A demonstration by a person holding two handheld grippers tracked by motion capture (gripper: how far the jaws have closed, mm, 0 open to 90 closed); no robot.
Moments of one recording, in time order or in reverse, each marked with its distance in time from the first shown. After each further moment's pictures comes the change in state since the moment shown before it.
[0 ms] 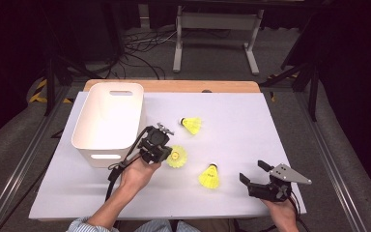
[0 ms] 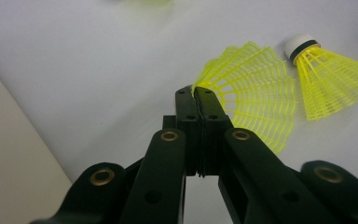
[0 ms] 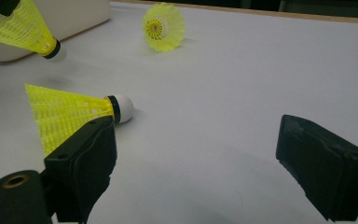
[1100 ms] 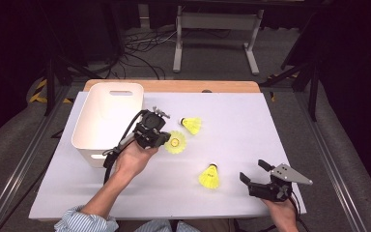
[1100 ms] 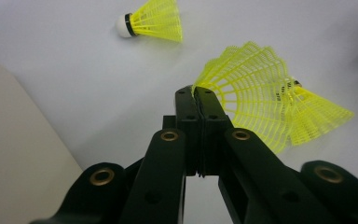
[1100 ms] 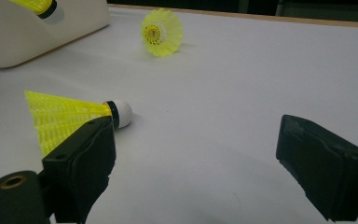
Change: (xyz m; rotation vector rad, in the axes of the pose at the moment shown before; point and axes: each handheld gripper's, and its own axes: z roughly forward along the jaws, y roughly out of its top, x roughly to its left) left arm 0.018 0.029 -0.032 -0.050 -0.022 -0.010; right arm 0.000 0.001 -0.001 -0.019 -0.007 0.009
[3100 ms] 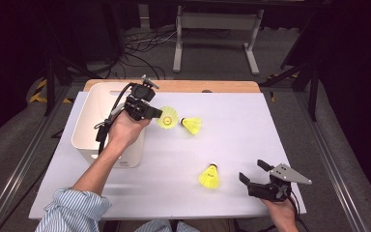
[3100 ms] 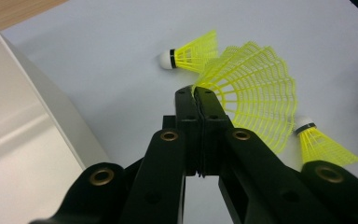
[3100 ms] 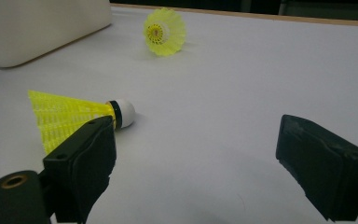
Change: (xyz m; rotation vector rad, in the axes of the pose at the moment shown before) left arm 0.052 0.047 -0.017 0.011 -0.008 -0.095; right arm 0.001 0.000 0.002 0.006 0.010 -0.002
